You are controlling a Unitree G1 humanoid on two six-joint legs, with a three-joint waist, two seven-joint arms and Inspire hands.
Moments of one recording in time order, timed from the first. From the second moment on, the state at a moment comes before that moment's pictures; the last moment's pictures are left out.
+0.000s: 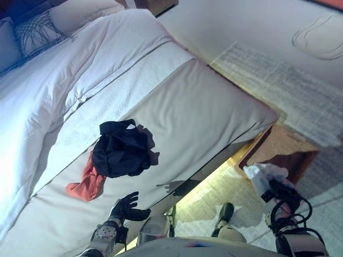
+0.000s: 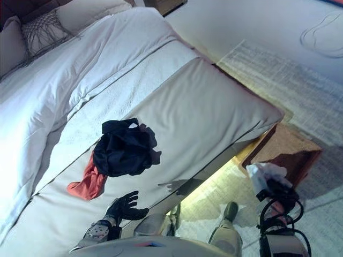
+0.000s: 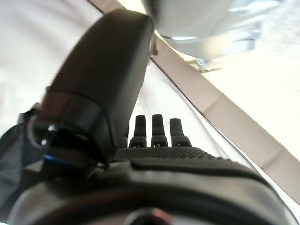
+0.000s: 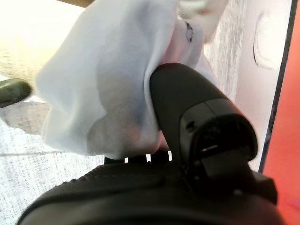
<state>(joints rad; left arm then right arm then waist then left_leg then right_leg) 0.01 0.24 -0.35 1.07 -0.29 -0.25 -0.01 -0.28 -0.46 -0.14 1.16 0.82 -0.24 -0.53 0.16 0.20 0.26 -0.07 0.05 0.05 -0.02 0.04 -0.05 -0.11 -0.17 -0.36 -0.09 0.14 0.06</state>
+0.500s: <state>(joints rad) -0.14 0.25 -0.43 0.96 -0.43 -0.33 -0.01 -0.69 -0.72 -0.20 1.21 0.82 -0.29 -0.70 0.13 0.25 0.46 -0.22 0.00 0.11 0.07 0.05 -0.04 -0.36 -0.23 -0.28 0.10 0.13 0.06</state>
